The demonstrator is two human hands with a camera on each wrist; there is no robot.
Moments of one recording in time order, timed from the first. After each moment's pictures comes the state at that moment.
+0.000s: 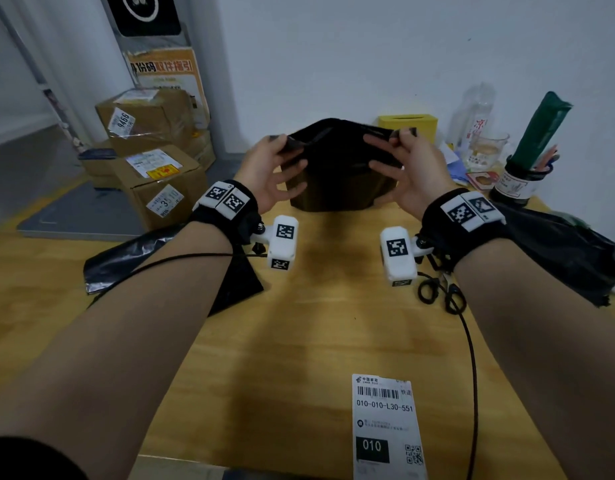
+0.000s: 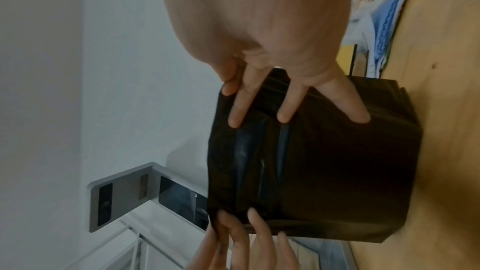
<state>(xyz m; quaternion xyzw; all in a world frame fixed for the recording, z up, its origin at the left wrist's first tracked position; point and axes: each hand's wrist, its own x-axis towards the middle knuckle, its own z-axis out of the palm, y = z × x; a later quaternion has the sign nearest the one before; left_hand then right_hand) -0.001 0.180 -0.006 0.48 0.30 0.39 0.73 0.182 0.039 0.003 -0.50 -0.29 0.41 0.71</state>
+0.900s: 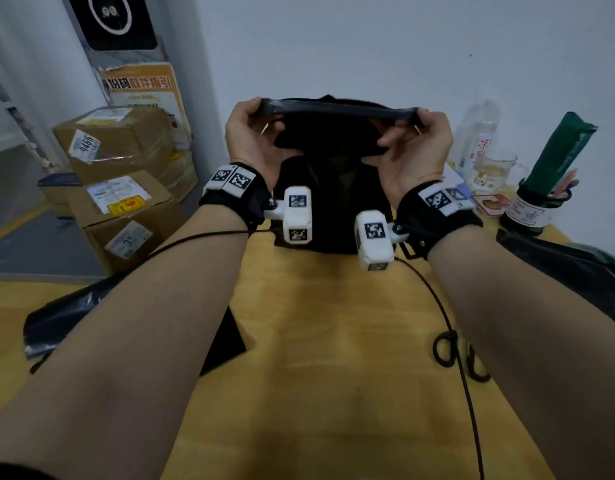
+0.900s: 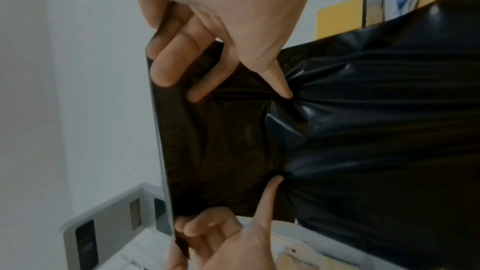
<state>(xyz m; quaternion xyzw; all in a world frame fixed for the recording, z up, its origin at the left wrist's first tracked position) 0.062 0.247 0.034 0.30 0.13 0.53 0.78 0.216 0.135 0.024 -0.27 -0.19 0.34 0.88</state>
